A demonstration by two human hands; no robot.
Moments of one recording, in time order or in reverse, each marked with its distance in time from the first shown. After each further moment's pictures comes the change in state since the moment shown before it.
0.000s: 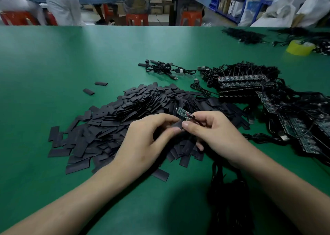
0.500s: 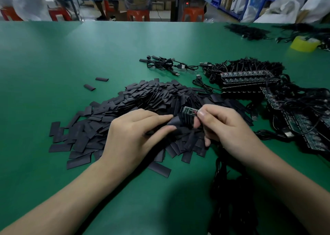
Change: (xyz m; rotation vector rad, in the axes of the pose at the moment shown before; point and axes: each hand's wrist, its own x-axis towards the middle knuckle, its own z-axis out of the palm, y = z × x) left_hand -0.010 -0.015 -0.012 0.283 0.259 0.302; right_hand -0.015 -0.006 -0.007 -0.130 0.097 -0.056
